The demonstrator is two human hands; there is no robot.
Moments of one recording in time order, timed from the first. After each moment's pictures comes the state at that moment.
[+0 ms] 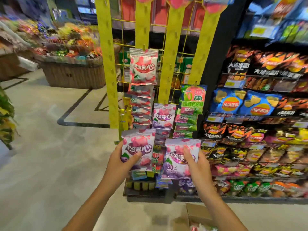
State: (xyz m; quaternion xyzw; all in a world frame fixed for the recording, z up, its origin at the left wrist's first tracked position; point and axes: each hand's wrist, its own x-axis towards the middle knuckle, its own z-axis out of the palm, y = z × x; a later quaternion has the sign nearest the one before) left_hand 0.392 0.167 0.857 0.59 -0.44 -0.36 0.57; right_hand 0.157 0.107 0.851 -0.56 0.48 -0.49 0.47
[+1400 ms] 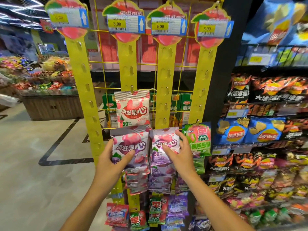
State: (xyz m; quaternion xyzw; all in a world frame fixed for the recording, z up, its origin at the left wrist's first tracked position) left_hand 0.463 -0.002 0.943 0.55 -0.52 -0.28 0.59; right_hand 0.253 -0.107 0.905 -0.61 0.45 -0.54 0.38
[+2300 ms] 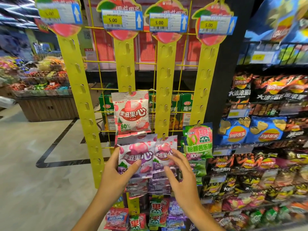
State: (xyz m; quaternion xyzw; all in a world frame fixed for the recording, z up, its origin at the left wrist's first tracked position) left_hand 0.445 -0.006 0.932 0.54 -0.52 -0.30 0.59; right_hand 0.251 -0.050 0.879 -0.67 0.46 -0.50 0.31
